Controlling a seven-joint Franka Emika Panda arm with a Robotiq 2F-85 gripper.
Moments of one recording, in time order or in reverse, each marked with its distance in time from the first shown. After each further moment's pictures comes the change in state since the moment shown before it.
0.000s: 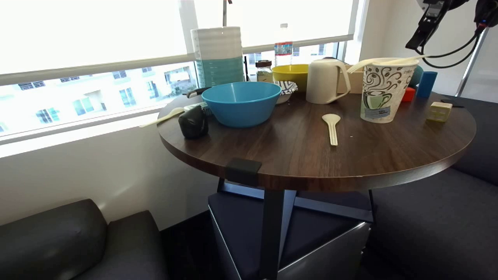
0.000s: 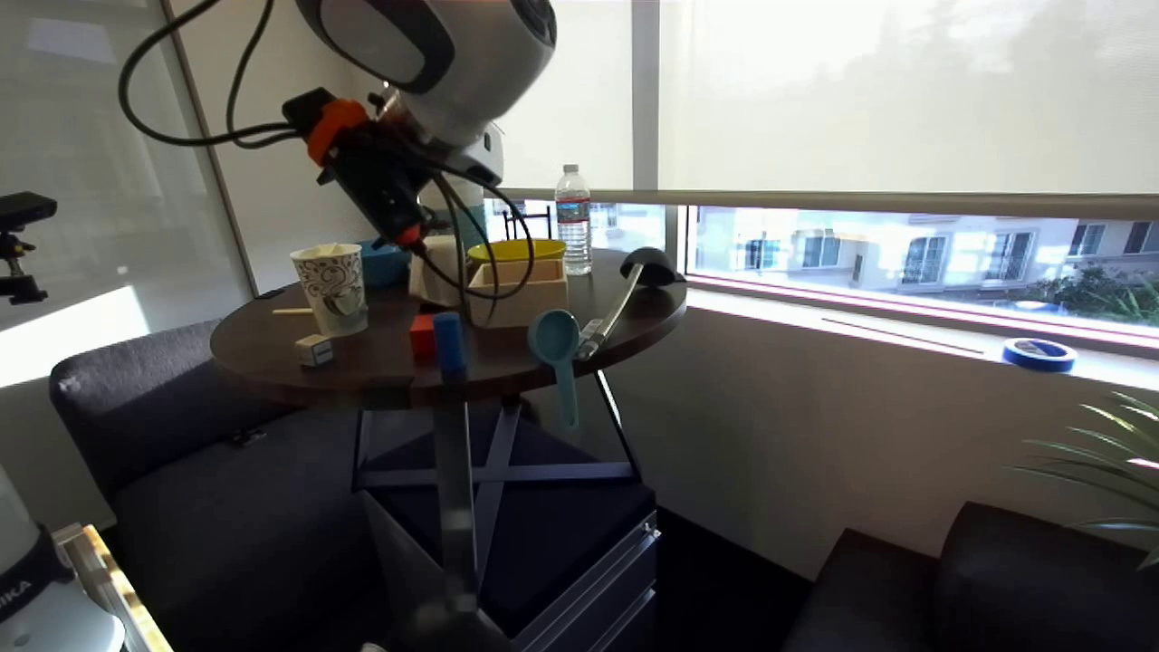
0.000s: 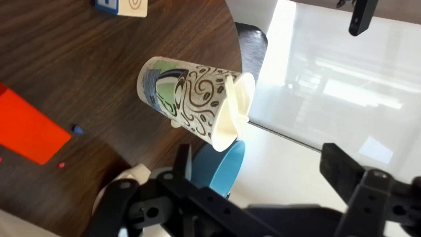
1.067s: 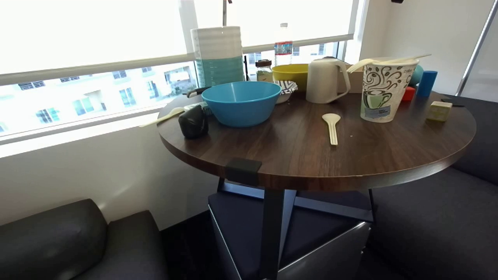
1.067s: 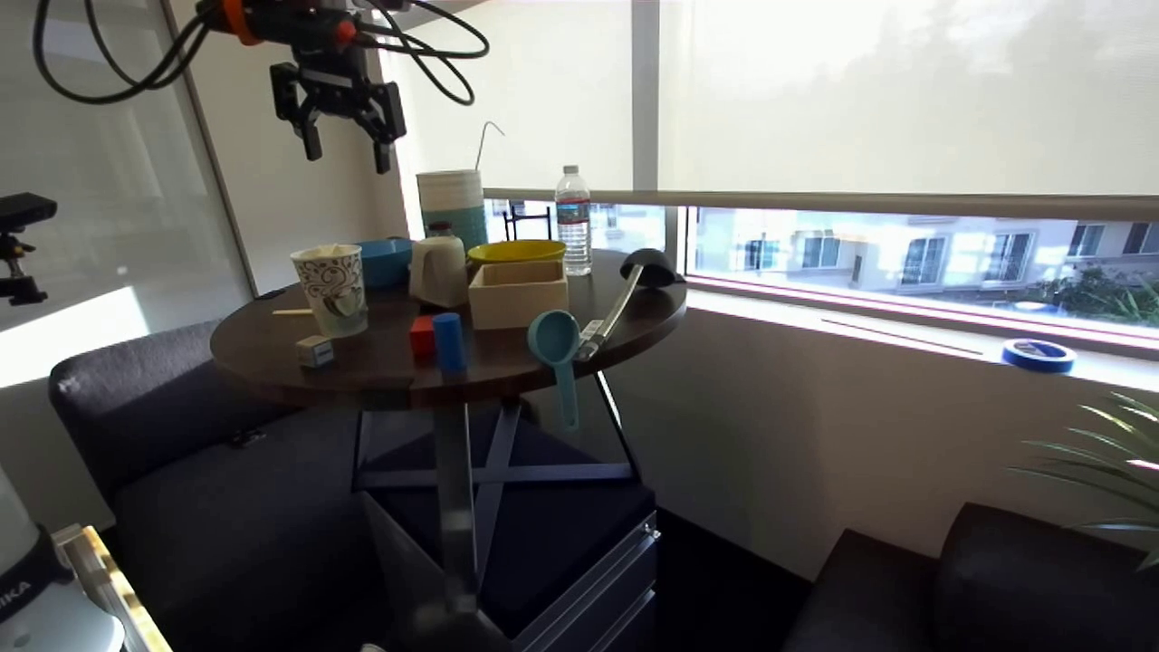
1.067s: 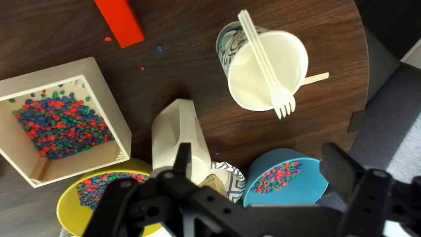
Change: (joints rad) arm 0.188 -0.328 0.255 -0.016 -0.470 0.420 0.315
